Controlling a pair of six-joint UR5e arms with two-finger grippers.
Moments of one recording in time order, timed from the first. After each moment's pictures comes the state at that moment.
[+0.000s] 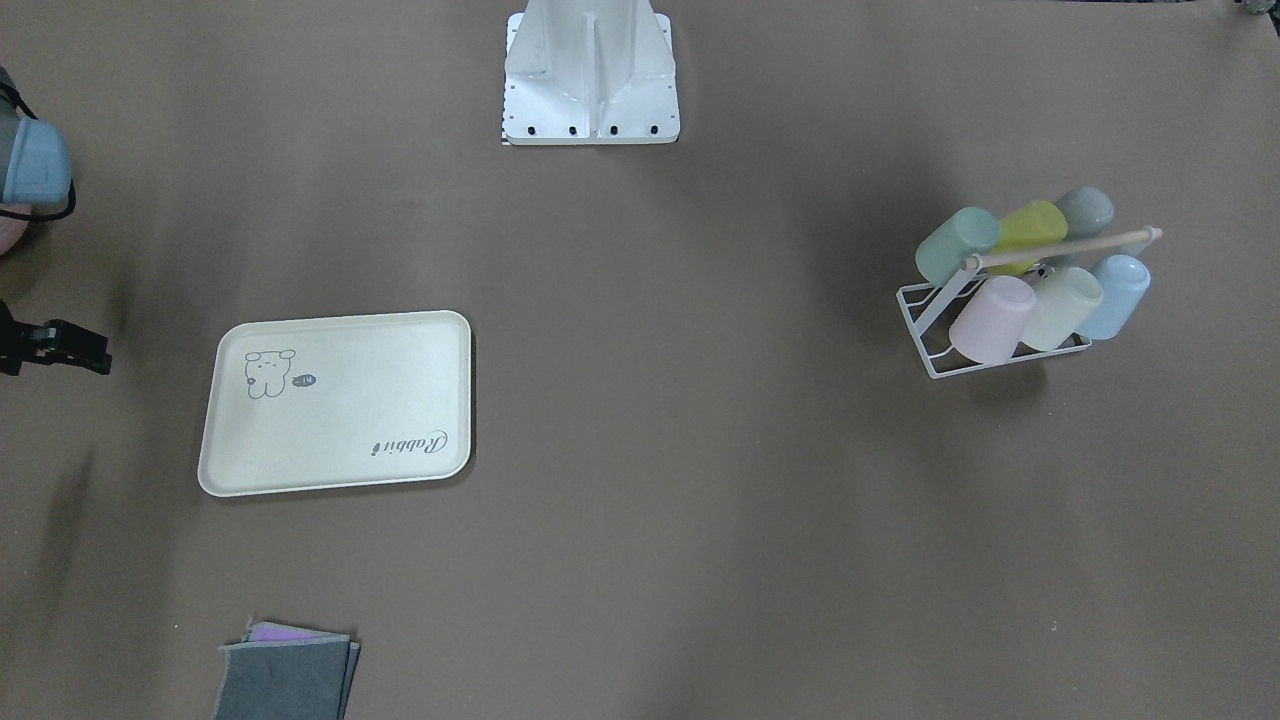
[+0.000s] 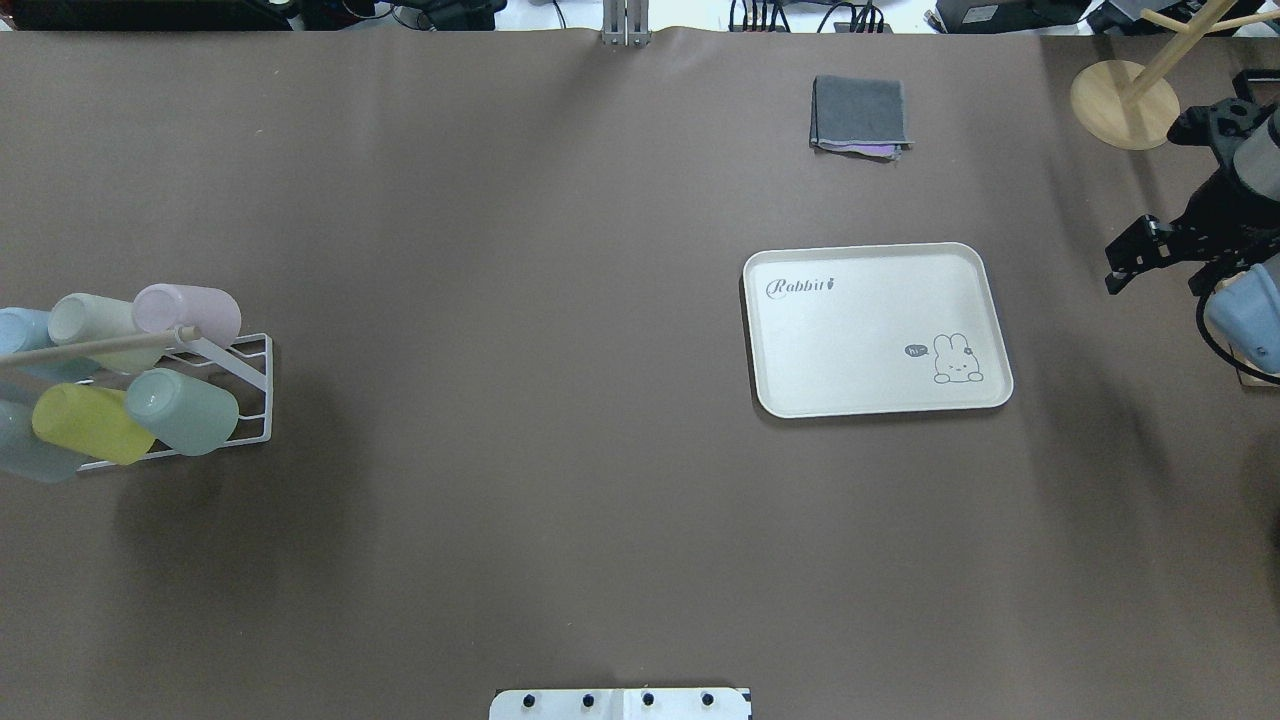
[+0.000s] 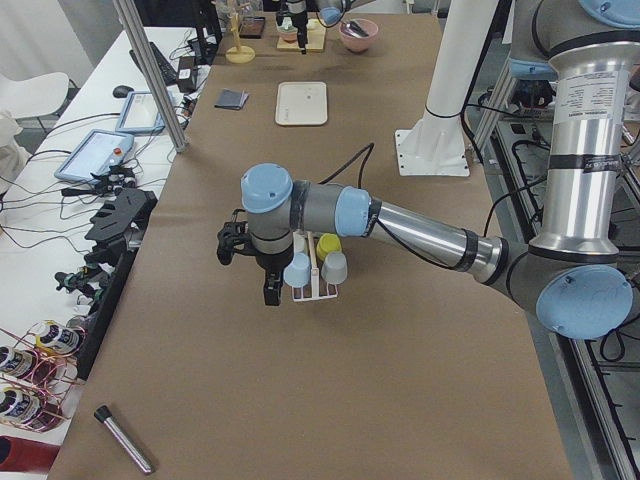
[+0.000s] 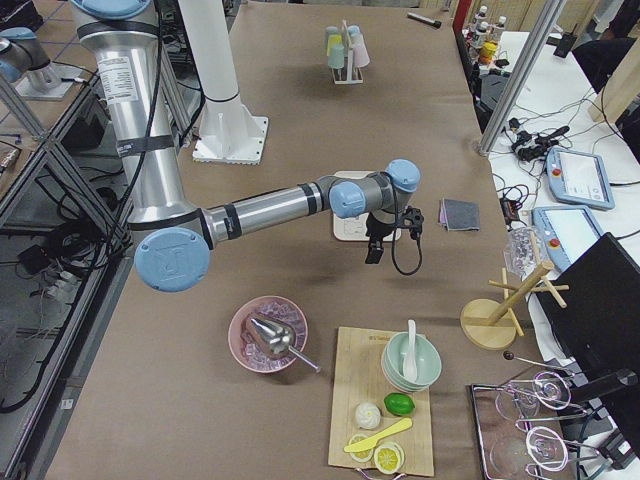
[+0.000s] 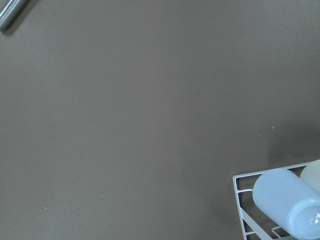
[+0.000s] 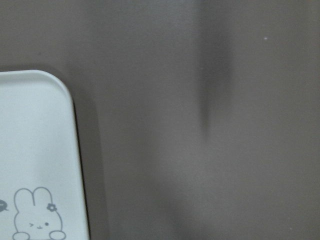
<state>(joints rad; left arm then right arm) -1.53 -1.57 -1.91 -1.34 -2.36 -0.10 1.11 -1.38 1.64 -1.54 2.32 0.52</state>
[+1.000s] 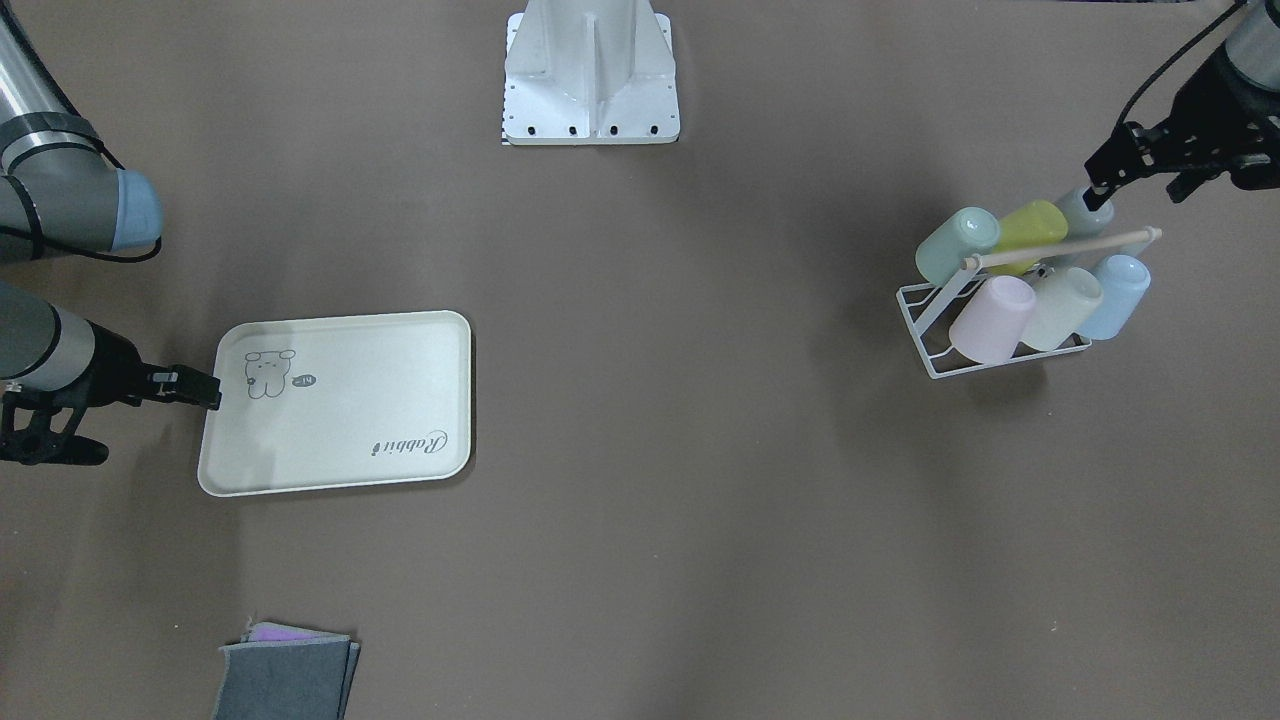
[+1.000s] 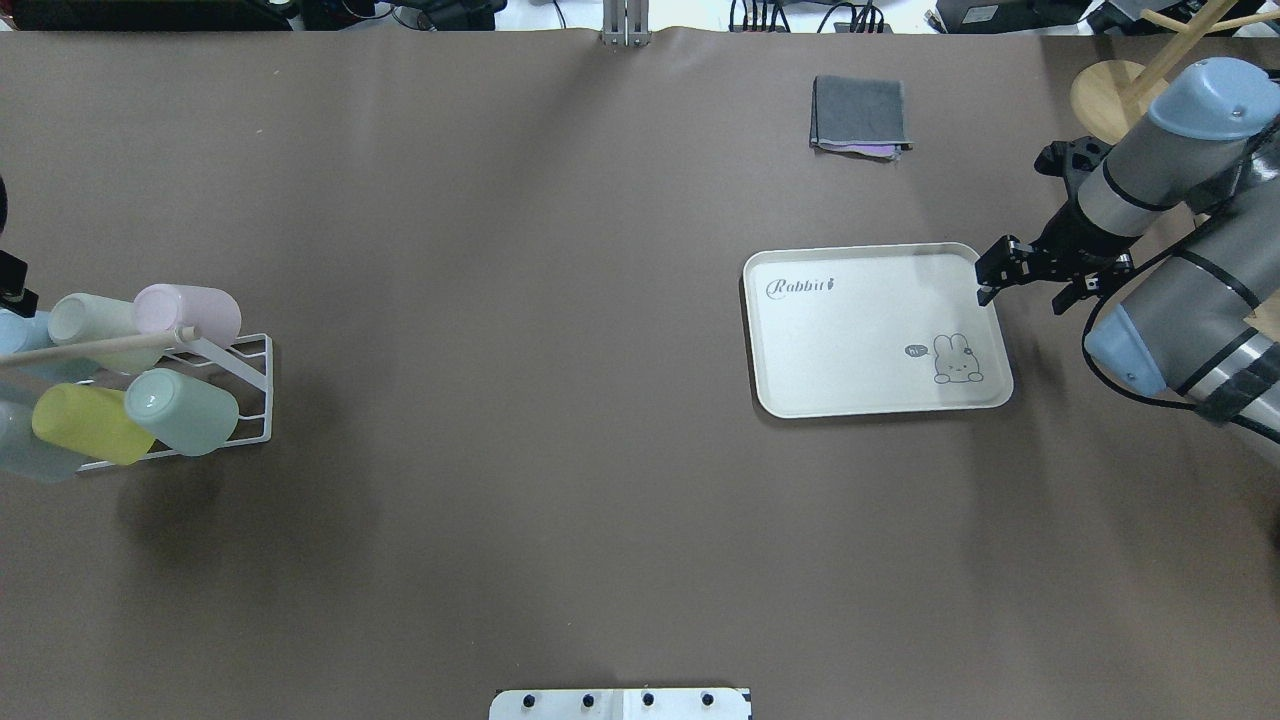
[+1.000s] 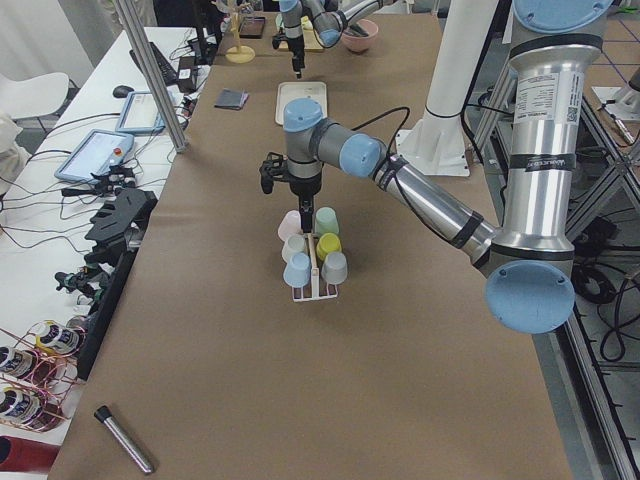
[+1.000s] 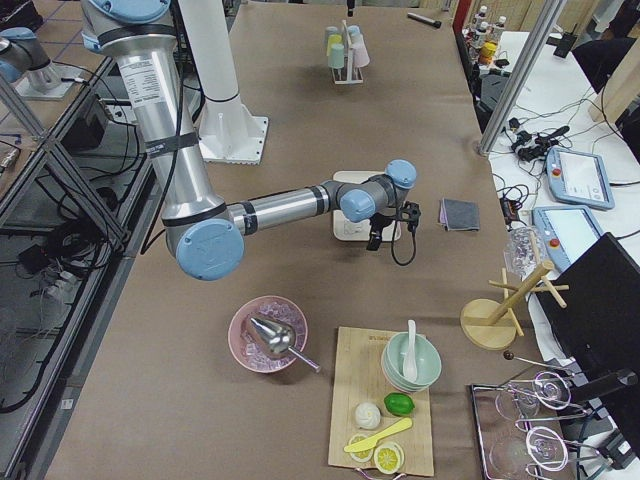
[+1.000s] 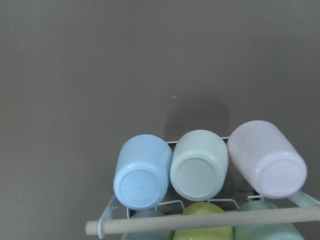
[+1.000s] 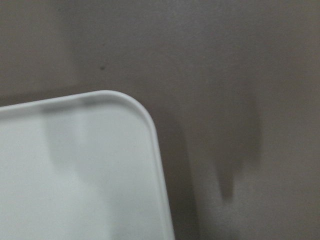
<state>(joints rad) -1.14 -1.58 -2.20 -1.35 -2.22 -0.65 0.98 -1.27 1.47 -1.34 2.32 0.81</state>
